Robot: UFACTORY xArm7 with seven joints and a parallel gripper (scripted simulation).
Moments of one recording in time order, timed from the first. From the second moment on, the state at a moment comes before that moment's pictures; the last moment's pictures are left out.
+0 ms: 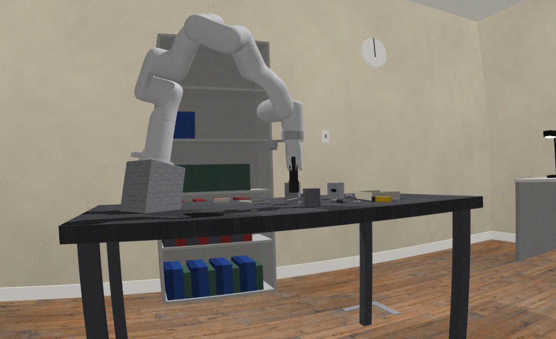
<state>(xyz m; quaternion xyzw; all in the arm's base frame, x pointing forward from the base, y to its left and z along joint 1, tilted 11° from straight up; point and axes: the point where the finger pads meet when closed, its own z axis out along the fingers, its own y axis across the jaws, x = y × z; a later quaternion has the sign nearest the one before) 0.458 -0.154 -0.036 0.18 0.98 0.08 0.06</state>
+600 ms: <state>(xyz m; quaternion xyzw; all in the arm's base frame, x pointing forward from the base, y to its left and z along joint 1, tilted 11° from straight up) 0.459 -0.153 -0.051 0.16 0.98 0.07 0.06</state>
